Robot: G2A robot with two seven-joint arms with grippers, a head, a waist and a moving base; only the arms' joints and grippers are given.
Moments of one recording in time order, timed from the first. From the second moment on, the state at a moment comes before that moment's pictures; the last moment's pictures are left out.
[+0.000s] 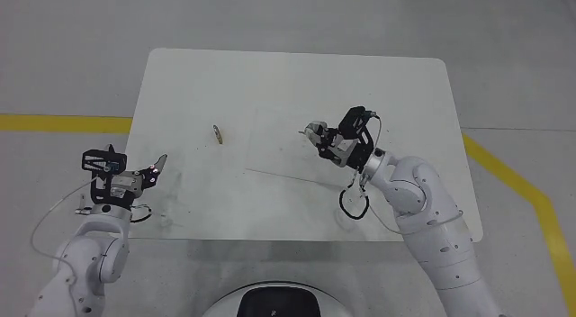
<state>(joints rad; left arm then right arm) 1.73 -1.15 -1.60 -1.80 1.33 0.00 0.00 -1.22 -1.16 1.27 -1.60 -0.84 -0.65 0.34</state>
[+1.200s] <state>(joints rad) 1.64 -1.12 -1.50 -1.75 -0.21 -0.58 -0.71 -1.12 -1.19 1.12 -1.45 -0.33 -0.74 0.43</state>
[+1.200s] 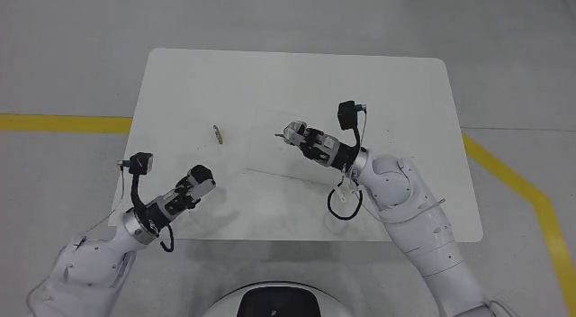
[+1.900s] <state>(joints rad) 1.35 -1.14 -1.28 -1.56 -0.46 -0.35 -0.89 -1.00 -1.20 0.99 -1.32 0.24 -0.61 0.87</state>
